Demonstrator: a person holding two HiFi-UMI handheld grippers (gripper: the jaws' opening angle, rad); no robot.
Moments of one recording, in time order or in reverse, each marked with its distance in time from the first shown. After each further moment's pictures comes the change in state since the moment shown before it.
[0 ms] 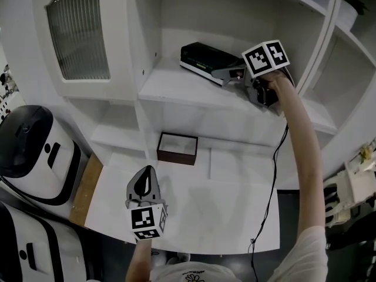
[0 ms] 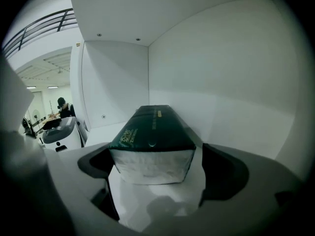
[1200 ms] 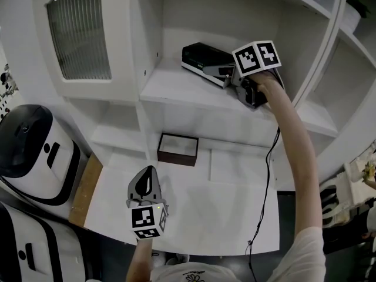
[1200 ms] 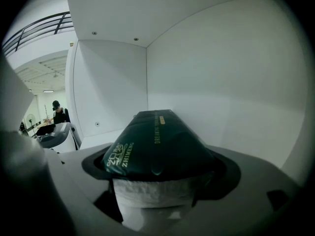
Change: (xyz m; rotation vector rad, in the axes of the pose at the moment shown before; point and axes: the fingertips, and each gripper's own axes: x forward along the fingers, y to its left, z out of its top) left arm 0.007 0.002 -0.006 -0.030 0.012 -0.008; right arm 0.026 0.009 0.017 0.031 -0.063 -0.031
